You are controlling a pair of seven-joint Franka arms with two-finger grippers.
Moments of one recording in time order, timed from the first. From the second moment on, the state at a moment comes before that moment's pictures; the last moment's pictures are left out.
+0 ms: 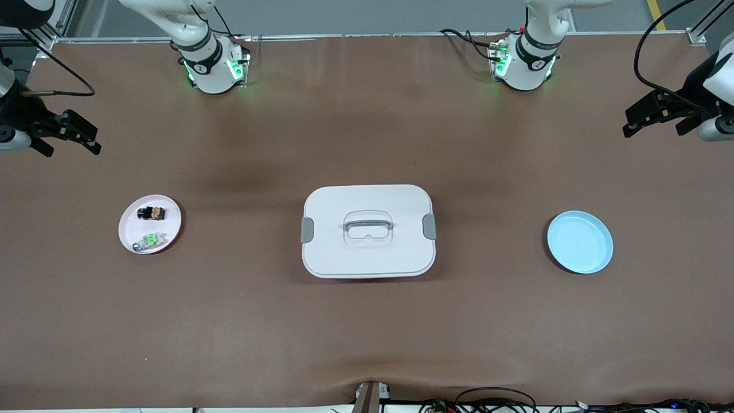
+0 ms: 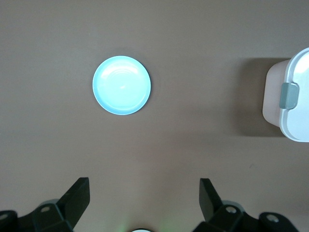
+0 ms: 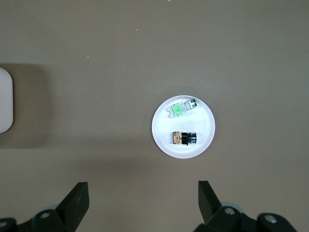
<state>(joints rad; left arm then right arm) -0.02 -0.06 -0.05 -1.57 -0.01 1.50 -0.10 -0.10 -0.22 0.01 -1.95 0.02 1.82 -0.13</state>
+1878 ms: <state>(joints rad) -0.03 -0.06 -0.07 -1.57 0.00 1.50 -0.10 -0.02 -0.21 -0.07 -1.86 0.02 1.79 -0.13</state>
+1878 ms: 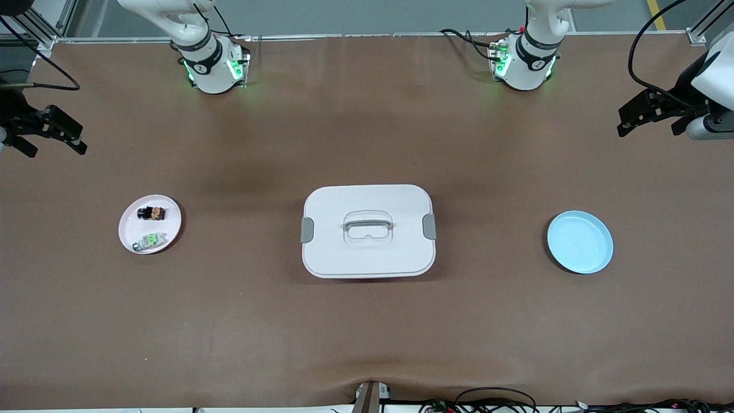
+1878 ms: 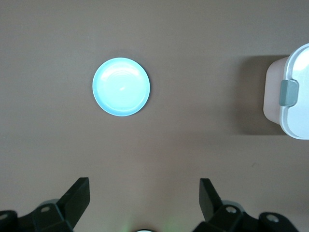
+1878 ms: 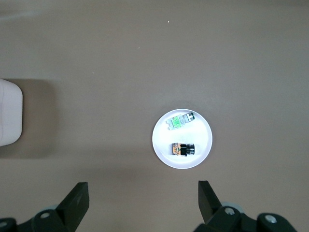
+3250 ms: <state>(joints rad) -0.02 -0.06 -0.07 -1.54 0.01 1.46 -0.10 -0.03 -0.18 -0.07 -1.77 0.02 1.62 -0.13</state>
